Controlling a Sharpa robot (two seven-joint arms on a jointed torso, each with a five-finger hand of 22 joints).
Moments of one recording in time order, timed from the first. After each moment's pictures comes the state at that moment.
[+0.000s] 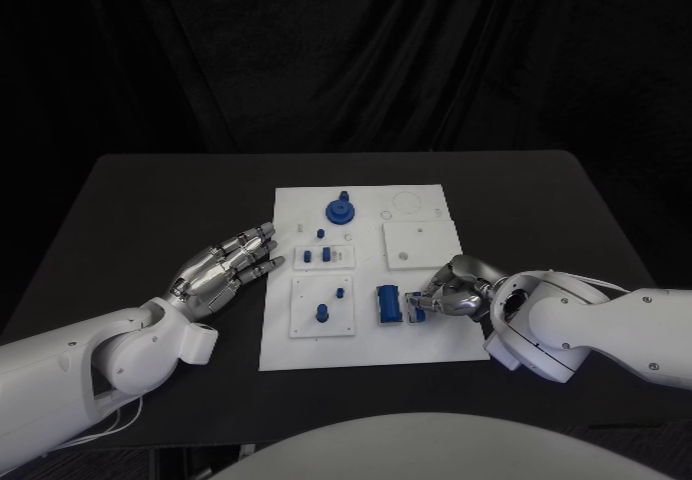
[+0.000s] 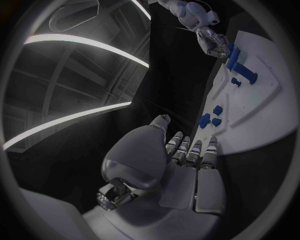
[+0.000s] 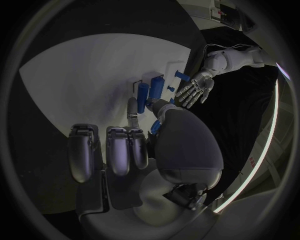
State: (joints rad) left arm 1.05 -0.93 -0.21 1.52 0.02 0.15 0.56; left_hand 1.40 0.28 -0.07 0.12 0.51 0.26 0.12 0.07 0.04 0.04 0.11 0.25 0.03 0.04 0.19 0.08 0.02 0.16 0.07 0.28 0.05 0.15; right arm 1.12 -1.15 -0.25 2.00 -1.00 -0.56 -0.55; right_hand 1.19 -0.17 0.39 0.20 0.44 1.04 0.03 0.32 0.69 1.47 -0.04 1.57 1.31 1.47 -0.09 1.55 1.31 0.02 1.47 0.02 1.52 1.31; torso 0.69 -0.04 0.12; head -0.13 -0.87
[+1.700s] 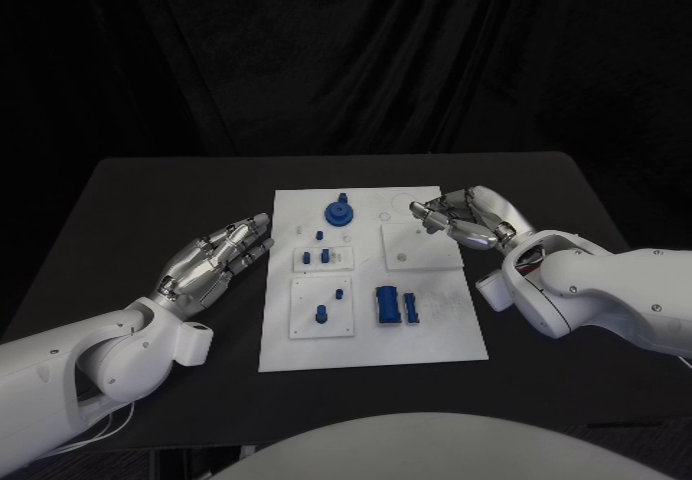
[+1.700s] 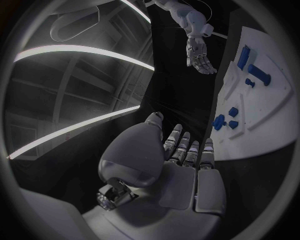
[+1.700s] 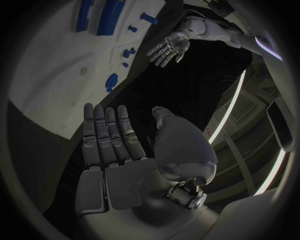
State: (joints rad) left arm 1.07 -0.98 -0.21 1.61 -0.03 0.07 0.66; left_hand 1.35 0.21 -0.14 0.26 0.46 0.43 0.09 0.11 0.05 0.10 0.08 0.31 0.04 0.02 0.07 0.05 0.01 0.16 0.04 0.16 0.03 0.10; right arm 1.21 -1.16 -0.25 1.89 -0.65 -0.72 0.17; right_hand 1.01 0.01 0.02 0.29 0.38 0.78 0.18 0.15 0.42 0.54 0.22 0.41 0.54 0.60 0.21 0.38 0.27 0.10 0.62 0.25 0.08 0.76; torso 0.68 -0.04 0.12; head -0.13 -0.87
